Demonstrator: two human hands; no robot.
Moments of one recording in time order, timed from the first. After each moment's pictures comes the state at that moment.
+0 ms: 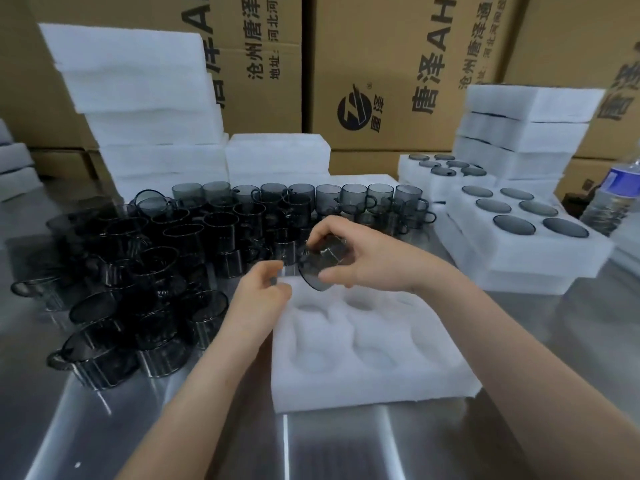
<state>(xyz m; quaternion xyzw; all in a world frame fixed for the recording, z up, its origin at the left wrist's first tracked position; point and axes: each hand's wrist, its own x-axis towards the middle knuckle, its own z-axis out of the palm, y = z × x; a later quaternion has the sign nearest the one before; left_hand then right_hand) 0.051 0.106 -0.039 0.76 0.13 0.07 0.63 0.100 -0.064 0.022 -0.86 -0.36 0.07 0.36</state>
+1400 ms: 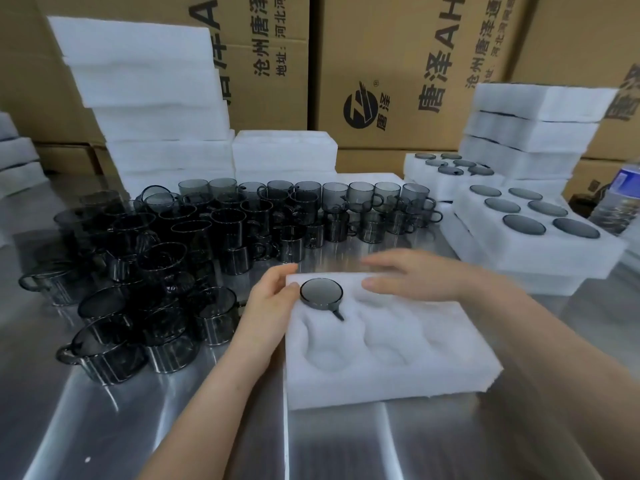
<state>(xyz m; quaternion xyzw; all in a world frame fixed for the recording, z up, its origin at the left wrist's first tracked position) 0.050 0.106 -0.058 0.72 0.09 0.08 0.69 0.125 -0.112 -0.002 -0.95 -0.25 0.11 0.12</state>
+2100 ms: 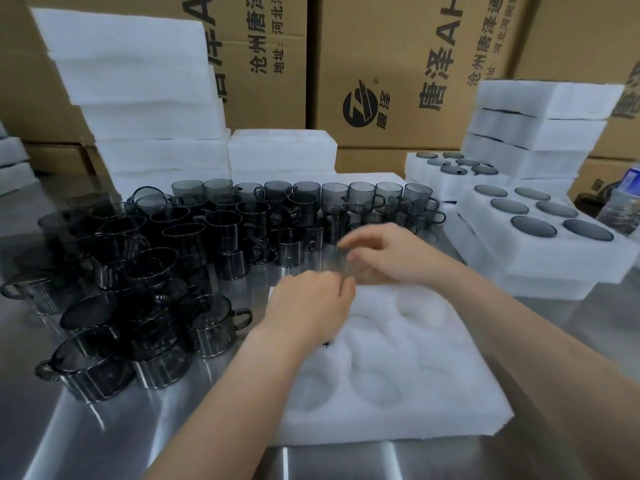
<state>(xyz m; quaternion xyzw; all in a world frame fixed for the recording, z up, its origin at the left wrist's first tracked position) 0.082 0.072 -0.039 0.99 -0.09 0.08 0.10 0.160 -0.080 -0.011 -0.90 -0.26 0.00 0.34</state>
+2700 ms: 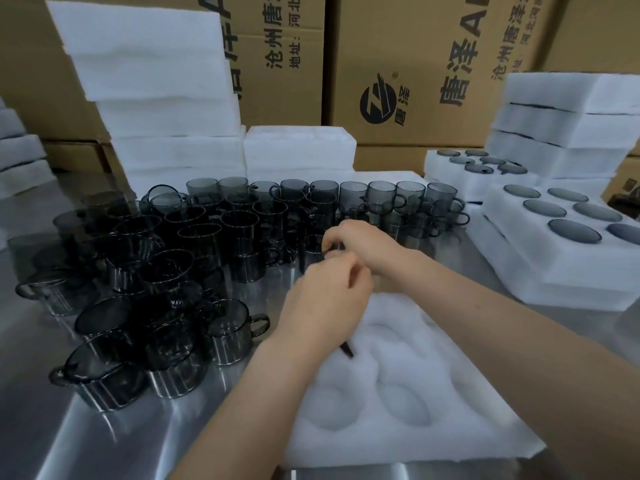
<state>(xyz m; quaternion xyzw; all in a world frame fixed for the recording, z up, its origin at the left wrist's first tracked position) 0.086 0.083 -0.037 0.92 -0.05 0.13 0.37 0.209 -0.010 -0.025 -0.95 -0.30 -0.01 0.10</state>
